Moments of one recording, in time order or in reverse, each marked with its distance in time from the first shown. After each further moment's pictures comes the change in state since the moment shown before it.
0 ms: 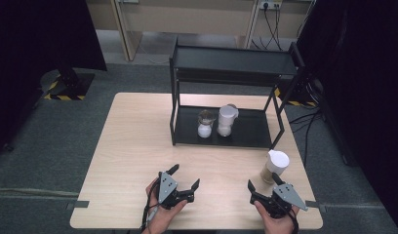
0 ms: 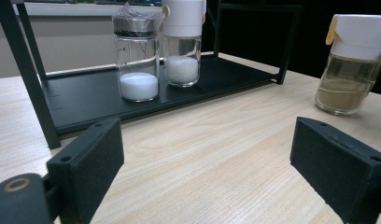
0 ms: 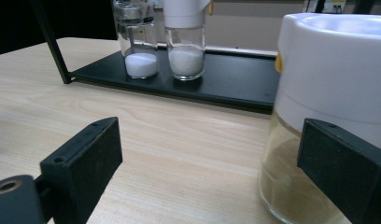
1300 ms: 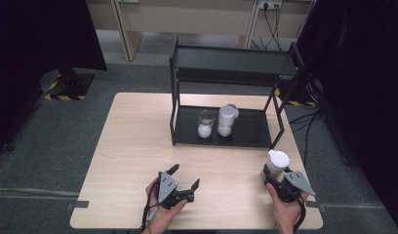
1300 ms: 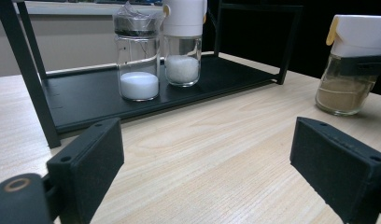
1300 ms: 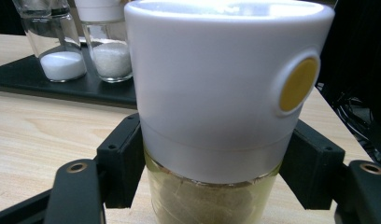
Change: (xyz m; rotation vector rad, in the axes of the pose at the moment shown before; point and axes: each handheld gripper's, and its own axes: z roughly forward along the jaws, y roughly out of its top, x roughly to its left) left arm 0.001 0.000 0.000 0.002 0.000 -0.005; right arm -0.050 0.001 0.031 0.005 -0.136 0.011
